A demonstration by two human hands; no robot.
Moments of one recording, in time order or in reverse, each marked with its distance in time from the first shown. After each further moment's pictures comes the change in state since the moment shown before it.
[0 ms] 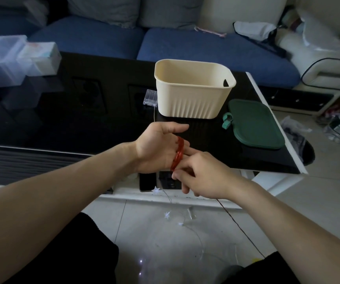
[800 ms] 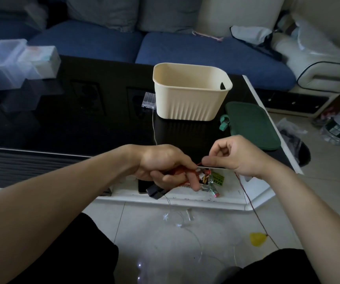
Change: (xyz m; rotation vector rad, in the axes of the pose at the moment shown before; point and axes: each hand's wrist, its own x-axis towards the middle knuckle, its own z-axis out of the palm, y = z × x) left_hand 0.001 -0.005 0.001 0.531 -0.251 -0.200; right_hand -0.008 0.050 -0.060 0.223 0.137 0.012
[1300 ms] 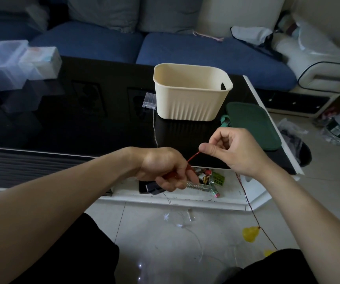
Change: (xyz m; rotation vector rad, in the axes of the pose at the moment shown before) left_hand 0.005 -0.005 0.002 -0.021 0.131 -0.054; right_hand 0.007 0.000 0.010 0.015 0.263 -0.199
